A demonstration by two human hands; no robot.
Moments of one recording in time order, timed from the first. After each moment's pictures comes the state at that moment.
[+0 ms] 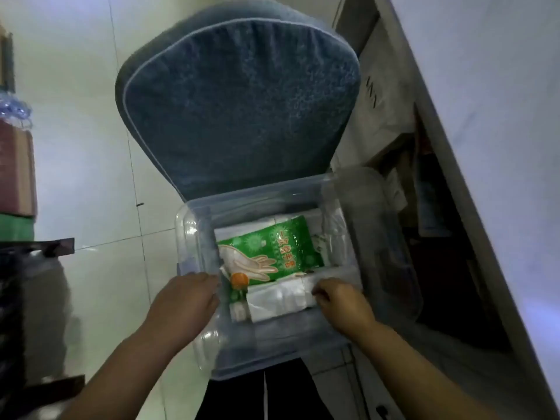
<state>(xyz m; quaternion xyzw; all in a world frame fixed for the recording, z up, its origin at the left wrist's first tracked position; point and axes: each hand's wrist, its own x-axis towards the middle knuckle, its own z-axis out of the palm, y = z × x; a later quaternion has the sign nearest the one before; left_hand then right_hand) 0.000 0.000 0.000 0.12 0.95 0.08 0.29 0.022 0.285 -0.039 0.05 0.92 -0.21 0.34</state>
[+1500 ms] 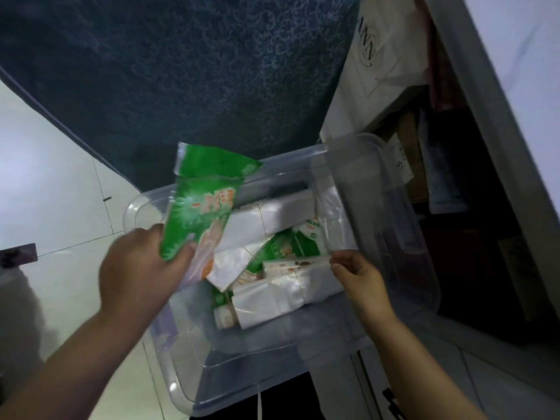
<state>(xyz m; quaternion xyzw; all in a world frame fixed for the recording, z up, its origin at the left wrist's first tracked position) -0.060 0.004 -0.050 0.01 0.99 0.16 0.04 0.012 0.306 -0.088 0.37 0.74 -0.55 0.13</state>
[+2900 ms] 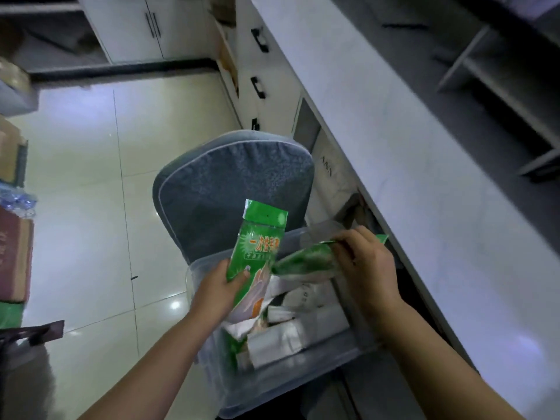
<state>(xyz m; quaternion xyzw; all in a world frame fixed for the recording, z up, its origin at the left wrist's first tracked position) -0.052 0.038 0.074 -0.07 0.86 0.48 0.18 -0.031 0.273 0.166 -0.01 0.95 -0.25 -0.17</state>
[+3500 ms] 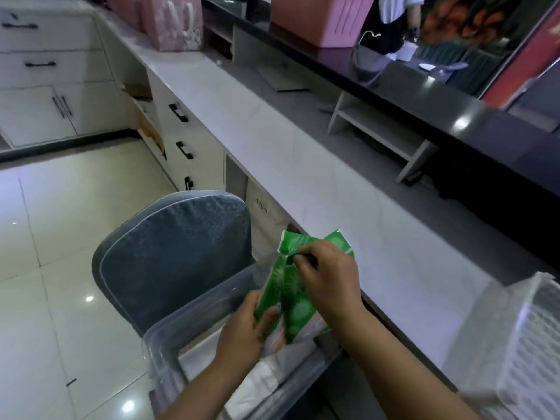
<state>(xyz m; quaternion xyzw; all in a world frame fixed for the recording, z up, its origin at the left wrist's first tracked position) -0.012 0.111 0.147 0.16 0.77 0.57 0.21 0.009 0.259 0.246 0.15 0.93 -0.22 -0.24</state>
